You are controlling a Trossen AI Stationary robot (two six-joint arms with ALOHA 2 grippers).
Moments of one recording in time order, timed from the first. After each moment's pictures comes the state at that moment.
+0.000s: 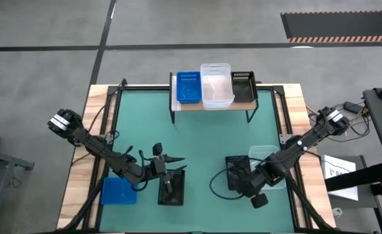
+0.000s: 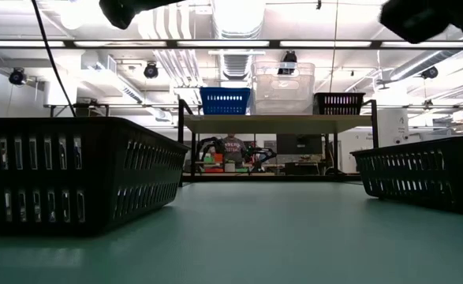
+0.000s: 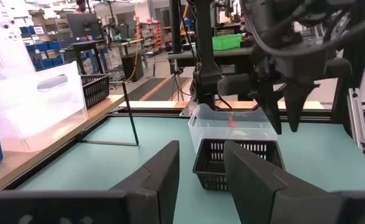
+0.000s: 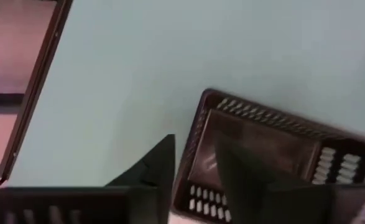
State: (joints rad) left arm -0.58 1.48 0.74 0.70 -0.87 0.01; right arm 0.62 1.50 1.15 -0.85 0.00 0.25
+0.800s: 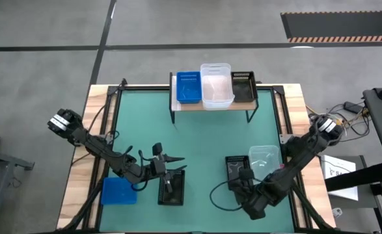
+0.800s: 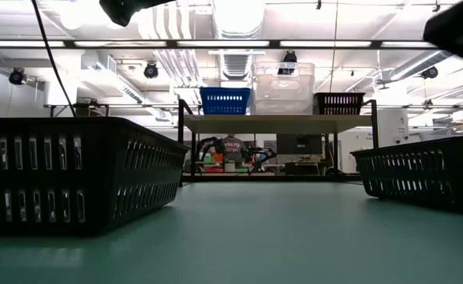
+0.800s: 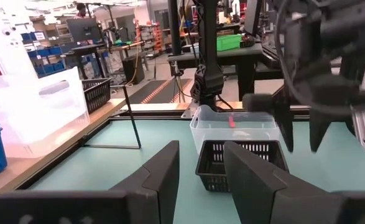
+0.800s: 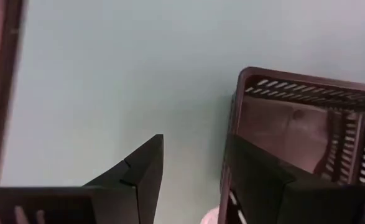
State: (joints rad) left arm -0.58 1.48 0.74 0.70 -0.87 0.04; right arm 0.77 1.66 1.16 -0.81 0.16 0.55
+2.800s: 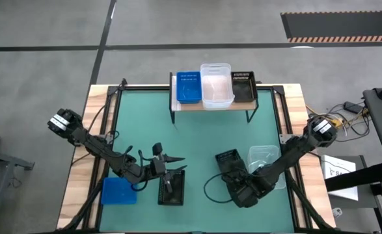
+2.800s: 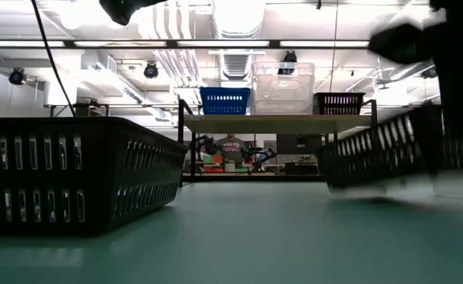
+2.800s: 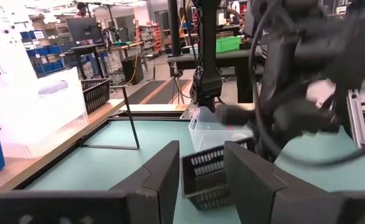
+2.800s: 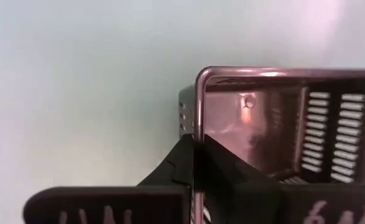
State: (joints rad) left arm -0.58 1.47 0.75 0.70 -0.87 0.03; right arm 0.64 1.71 1.17 -0.87 0.23 0.28
